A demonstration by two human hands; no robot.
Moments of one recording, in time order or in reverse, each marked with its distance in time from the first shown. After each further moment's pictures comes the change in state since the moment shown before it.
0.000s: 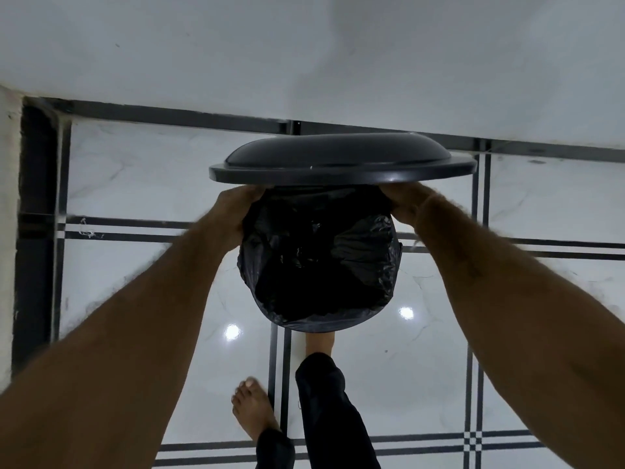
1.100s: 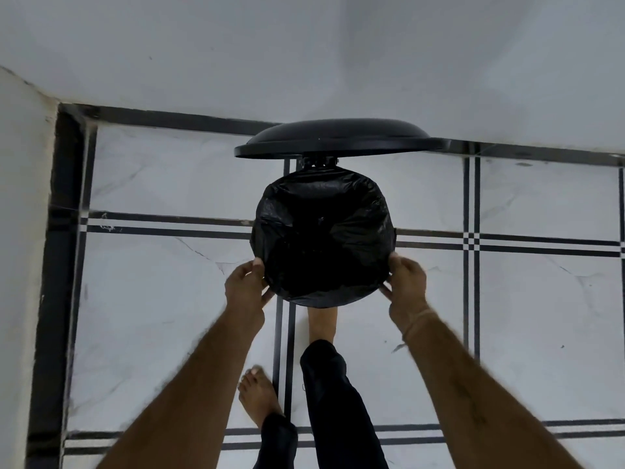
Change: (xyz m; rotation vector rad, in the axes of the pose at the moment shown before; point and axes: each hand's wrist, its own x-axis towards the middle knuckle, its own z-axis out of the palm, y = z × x) left_hand -0.099 -0.129 0.003 -0.260 0.425 -0.103; right_hand -0.163 -0.246 0.223 -0.689 0.824 -0.591
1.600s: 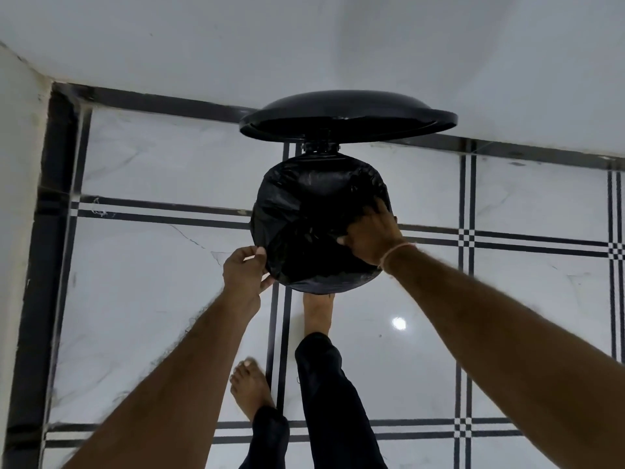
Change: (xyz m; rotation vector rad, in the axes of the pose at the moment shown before) left_hand 0.002 -0.007 -0.004 0.073 -0.047 0.079; right_hand 0.002 -0.059 0.055 -2.122 -0.309 -1.073
